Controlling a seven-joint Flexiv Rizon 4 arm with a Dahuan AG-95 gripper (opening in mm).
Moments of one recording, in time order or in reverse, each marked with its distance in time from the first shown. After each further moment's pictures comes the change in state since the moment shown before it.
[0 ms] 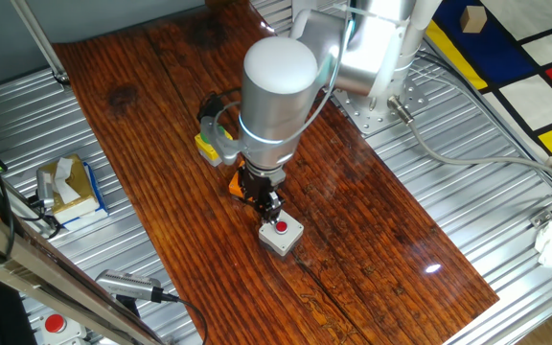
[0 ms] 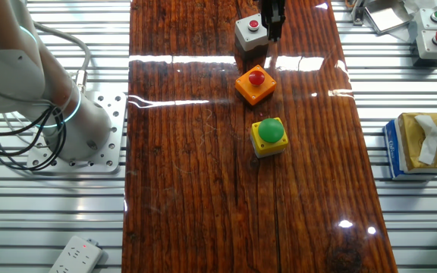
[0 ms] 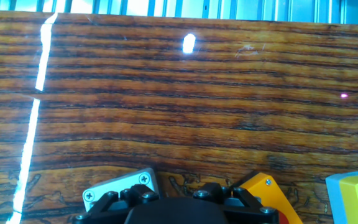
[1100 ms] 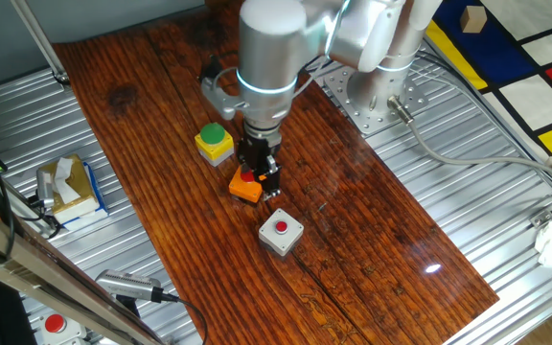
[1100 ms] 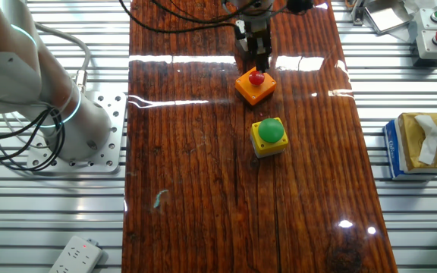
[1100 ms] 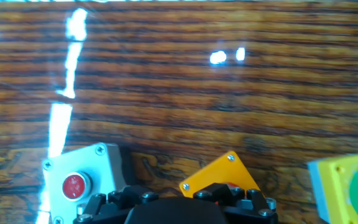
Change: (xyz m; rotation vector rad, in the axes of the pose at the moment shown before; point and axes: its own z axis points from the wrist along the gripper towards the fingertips) arm 0.032 -0.052 0.014 -0.137 -0.055 -0.009
